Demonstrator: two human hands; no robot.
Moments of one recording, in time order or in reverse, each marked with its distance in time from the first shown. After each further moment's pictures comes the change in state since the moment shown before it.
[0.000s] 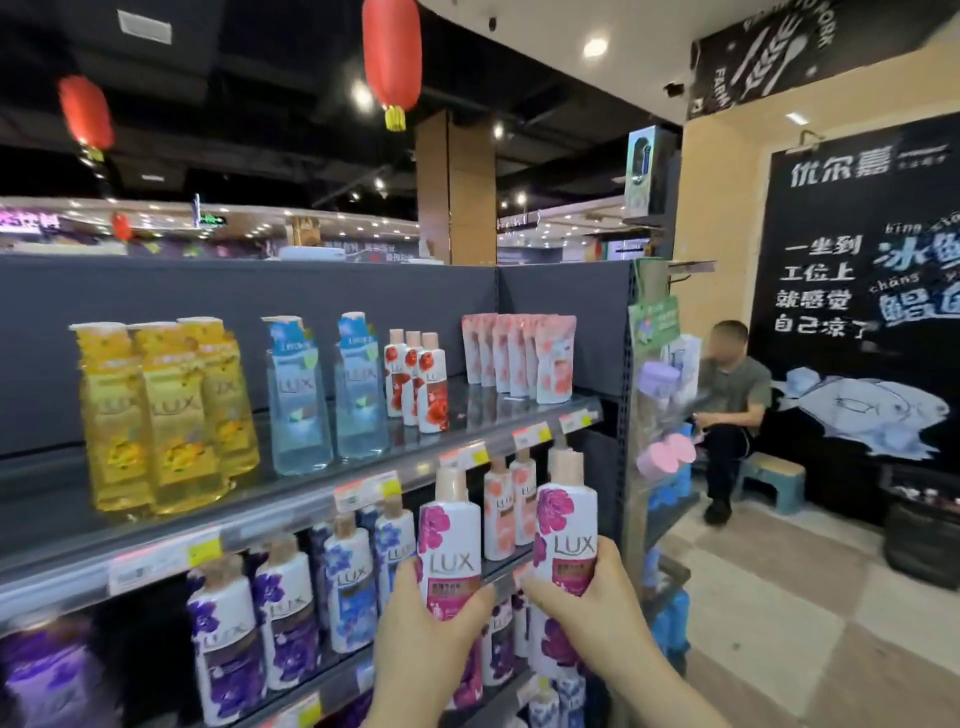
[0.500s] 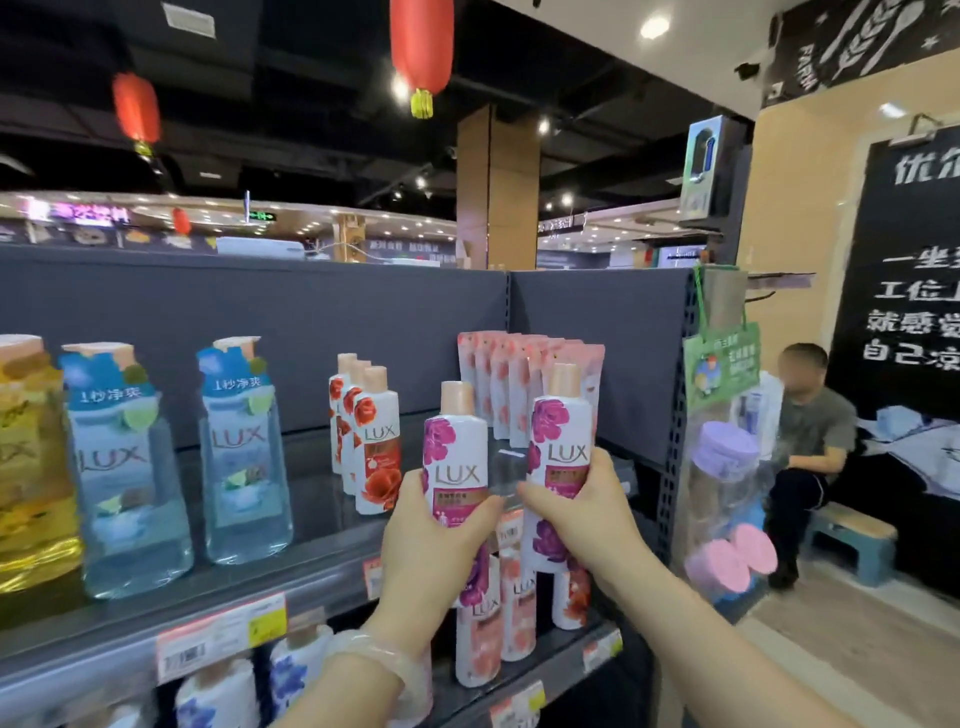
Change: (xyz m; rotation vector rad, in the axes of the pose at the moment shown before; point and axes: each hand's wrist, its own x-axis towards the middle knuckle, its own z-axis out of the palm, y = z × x) left_hand 0.228 0.064 0.149 -0.069 0.097 0.178; right_hand 0.297 -0.022 -0.041 0.038 -0.042 -0.179
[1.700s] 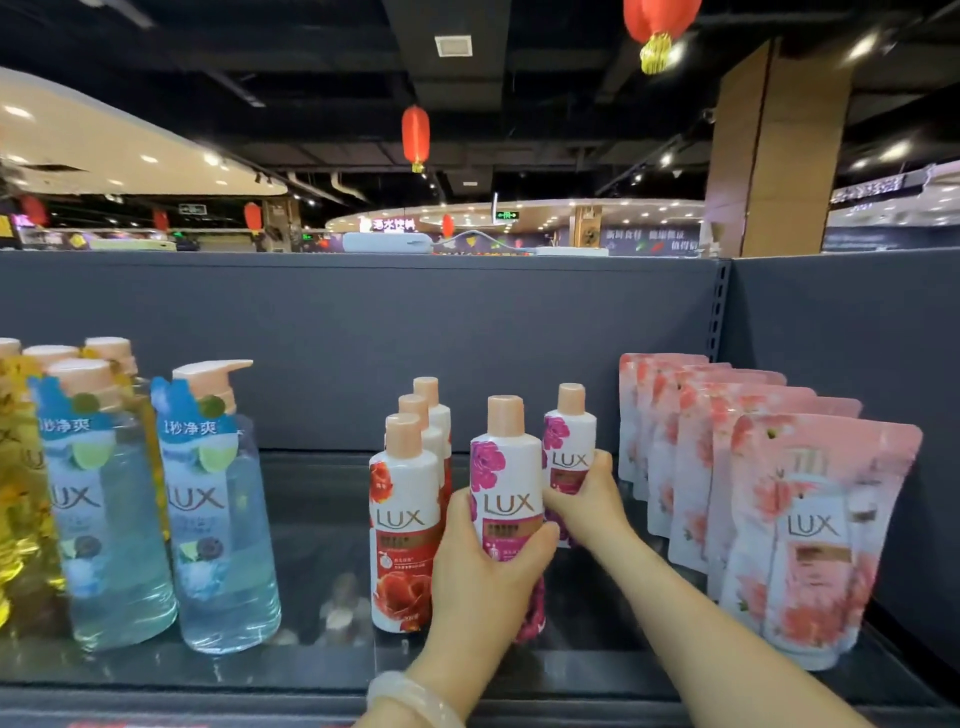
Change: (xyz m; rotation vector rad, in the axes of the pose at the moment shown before) left_hand 0.166 -0.059 0.075 0.161 0.415 -0.027; right_hand 0.303 0.120 0.160 -0.036 -0.449 -0.028
